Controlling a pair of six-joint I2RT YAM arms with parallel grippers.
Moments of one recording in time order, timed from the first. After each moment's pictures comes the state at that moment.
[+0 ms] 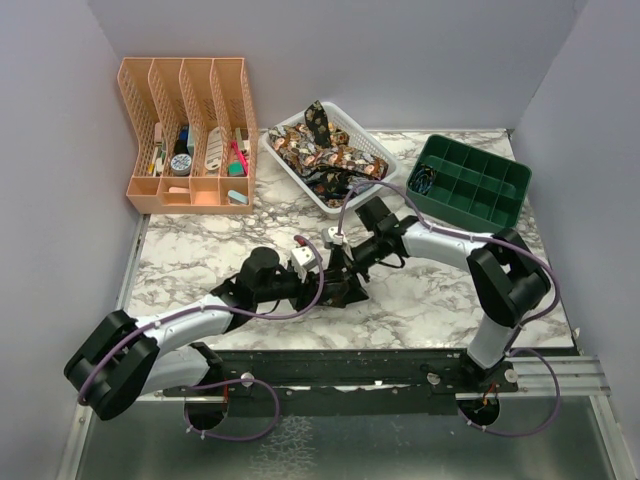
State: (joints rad) left arm -0.72 1.15 0.36 0.37 0.49 -0.10; right arm 0.64 1.74 1.03 -0.38 -1.05 -0.77
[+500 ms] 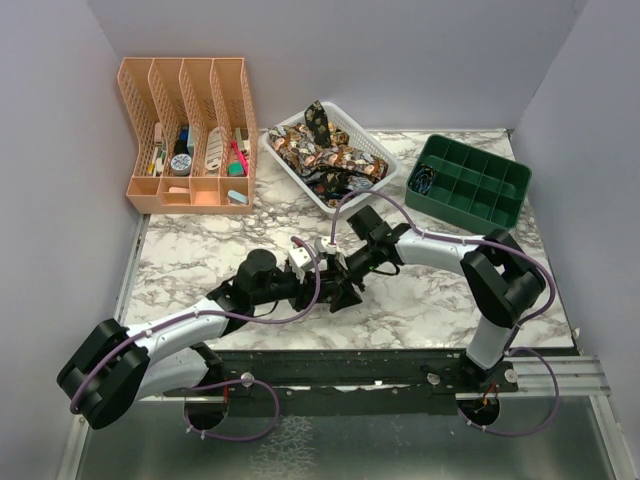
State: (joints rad) left arm -0.73 1.09 0.35 0.36 0.43 -0.08; right arm 0.71 1.77 1.03 -0.37 -1.07 -0.75
